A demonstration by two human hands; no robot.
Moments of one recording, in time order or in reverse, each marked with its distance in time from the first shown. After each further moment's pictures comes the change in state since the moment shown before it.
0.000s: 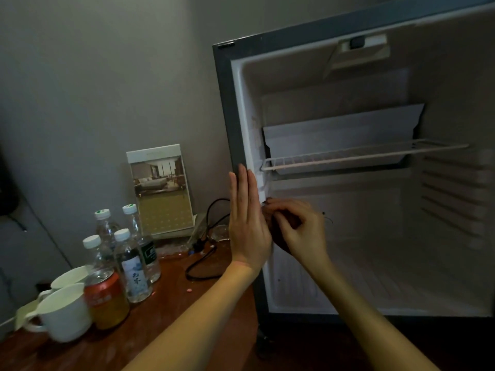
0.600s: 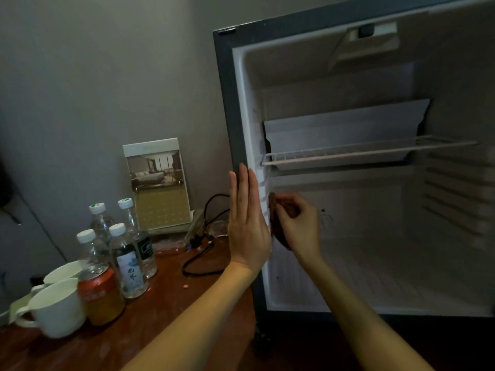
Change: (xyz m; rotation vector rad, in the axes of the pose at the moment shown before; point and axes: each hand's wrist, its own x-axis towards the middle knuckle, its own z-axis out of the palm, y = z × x) left_hand -0.008 -0.003 0.001 -0.016 -0.008 0.027; right_hand 0.004 0.020 0.020 0.099 0.116 0.362
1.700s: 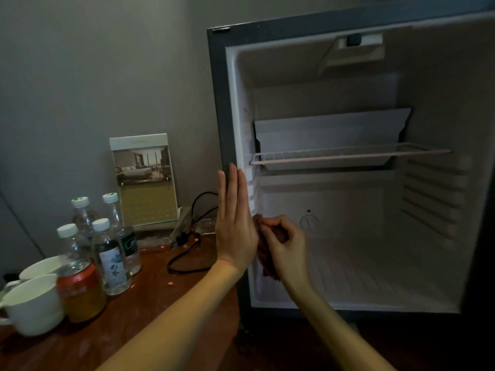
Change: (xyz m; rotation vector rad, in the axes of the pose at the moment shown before) left_hand -0.003 0.002 0.000 0.044 0.012 -0.015; right_hand -0.049 -0.017 -0.016 0.204 -0.091 0.070
